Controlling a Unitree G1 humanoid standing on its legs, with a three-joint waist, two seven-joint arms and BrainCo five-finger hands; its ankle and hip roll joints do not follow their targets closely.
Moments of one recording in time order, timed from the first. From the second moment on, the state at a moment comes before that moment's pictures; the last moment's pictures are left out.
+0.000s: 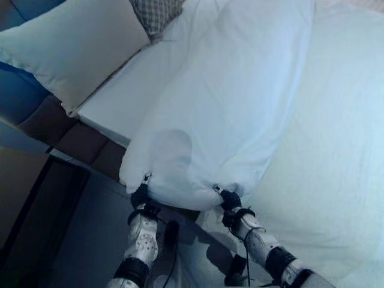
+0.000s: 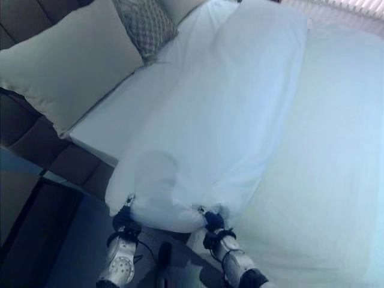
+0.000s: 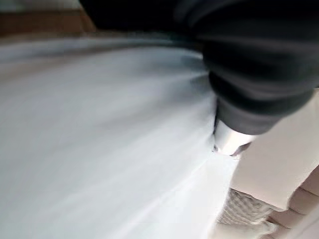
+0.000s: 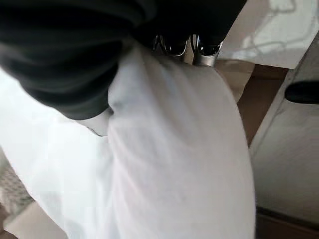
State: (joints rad) left arm -0.30 0.15 -0.11 0.69 -0.89 -0.38 0.22; right arm -0.46 -0.09 0.57 0.85 0.81 -0.15 -0.12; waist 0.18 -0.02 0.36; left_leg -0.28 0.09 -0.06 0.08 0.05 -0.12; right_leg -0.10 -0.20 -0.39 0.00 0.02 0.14
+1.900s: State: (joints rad) left arm -0.39 0.32 -0.21 0.50 -0.99 -0.28 0.02; right arm -0.48 -0.35 0.52 0.45 0.74 -0.12 0.04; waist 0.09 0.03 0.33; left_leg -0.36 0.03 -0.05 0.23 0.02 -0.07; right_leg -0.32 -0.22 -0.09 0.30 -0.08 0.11
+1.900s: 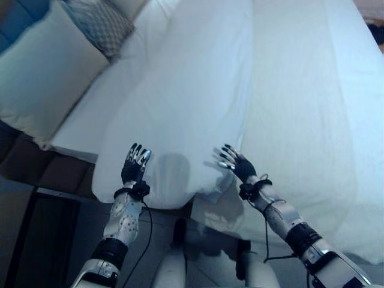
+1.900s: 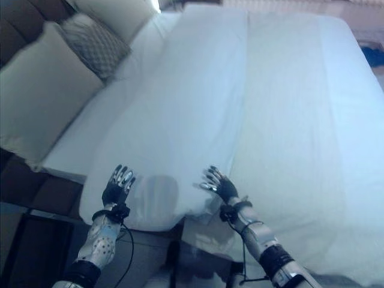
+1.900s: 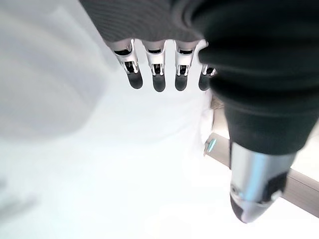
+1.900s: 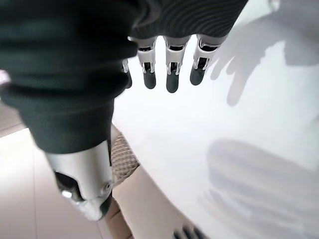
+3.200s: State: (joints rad) left arm -1.03 0.40 -0.37 0.56 -1.11 -0.40 0.18; right arm -1.40 -0.38 0.35 1.19 0.78 -0.24 -0.27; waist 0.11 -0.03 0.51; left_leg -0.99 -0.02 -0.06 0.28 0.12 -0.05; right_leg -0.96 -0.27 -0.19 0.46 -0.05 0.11
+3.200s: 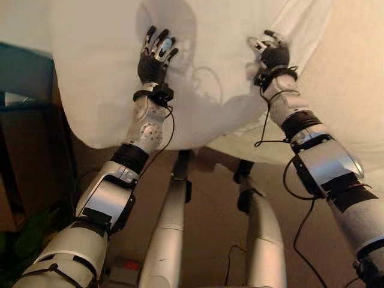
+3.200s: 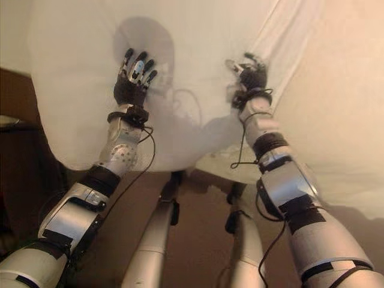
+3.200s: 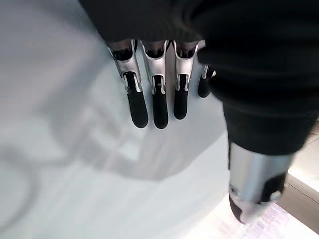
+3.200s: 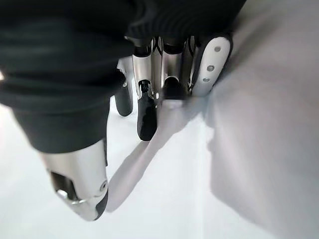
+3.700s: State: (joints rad) left arm -0.92 0.41 -0.29 0.59 -1.12 -0.41 0.20; right arm -1.32 -0.39 0.49 1.13 0.38 -0.25 -0.16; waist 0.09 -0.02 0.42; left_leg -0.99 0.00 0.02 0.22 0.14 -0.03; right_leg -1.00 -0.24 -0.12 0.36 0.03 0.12
